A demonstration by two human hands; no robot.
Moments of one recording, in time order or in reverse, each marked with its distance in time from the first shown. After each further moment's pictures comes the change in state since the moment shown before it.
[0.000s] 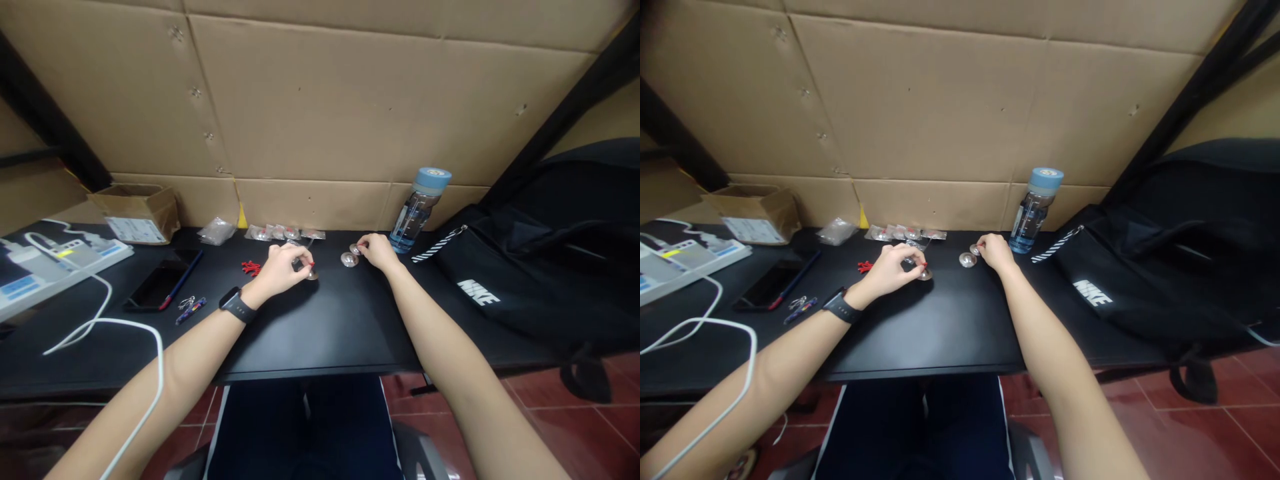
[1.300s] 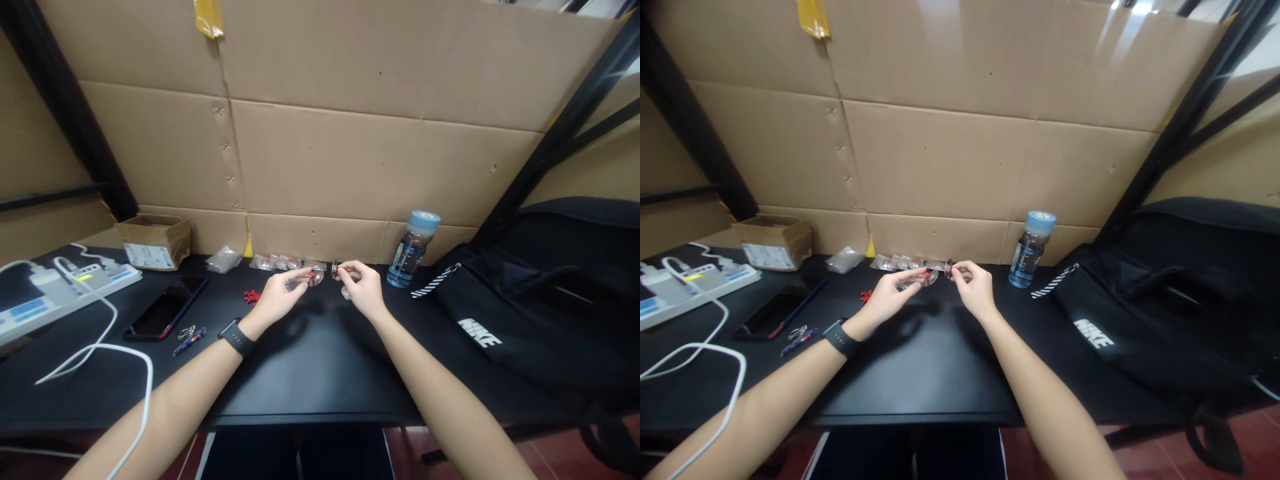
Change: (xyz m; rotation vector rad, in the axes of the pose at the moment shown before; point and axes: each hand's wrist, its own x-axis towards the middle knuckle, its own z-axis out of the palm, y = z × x) left_hand 0.004 -0.003 0.005 -0.559 0.164 -0.236; right_hand -0.039 -0.095 -0.009 0.898 0.284 -0.169
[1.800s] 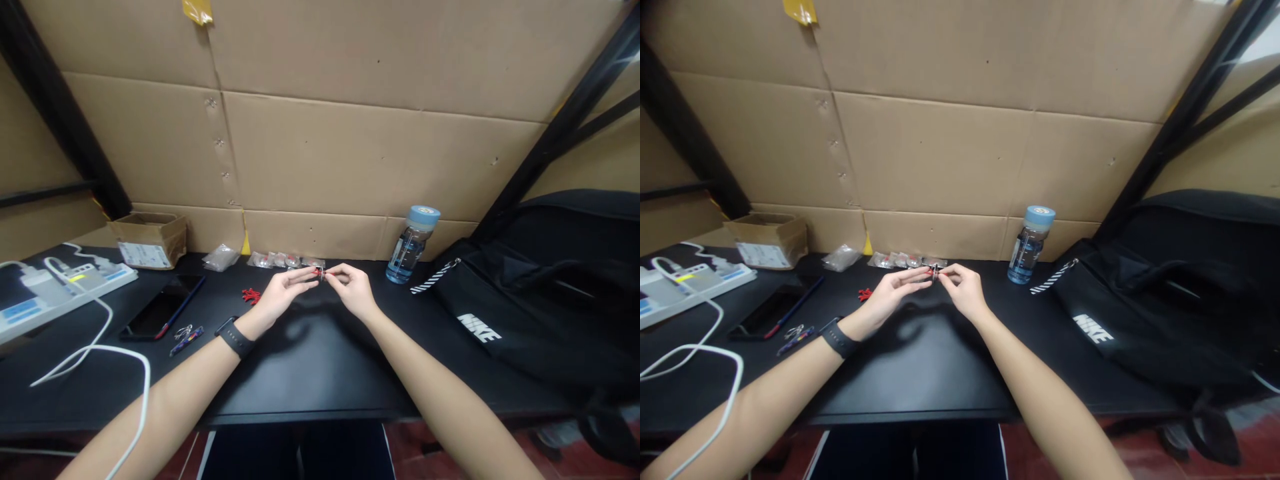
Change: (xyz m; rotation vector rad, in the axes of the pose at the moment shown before) left_hand -0.002 0.010 0.011 -0.484 -0.063 -0.214; right_hand -0.009 0.009 0.013 0.033 -0.118 0.006
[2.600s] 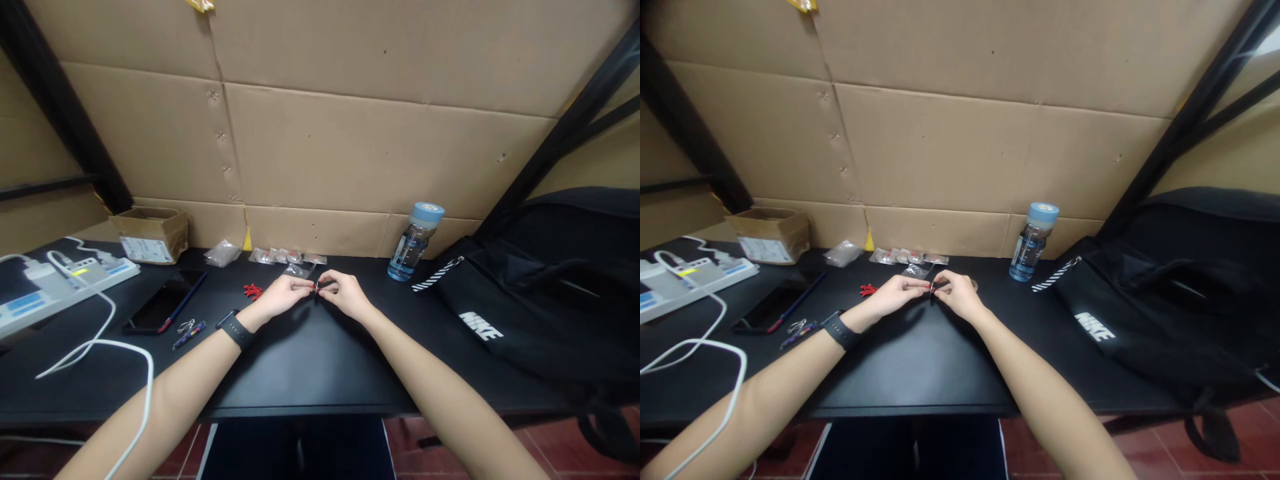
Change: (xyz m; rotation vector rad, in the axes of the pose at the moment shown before) left_hand 0.010 -0.017 -0.022 0.435 -0.109 -0.153; right_hand -0.006 0.021 0.007 -0.124 -0.299 0.140
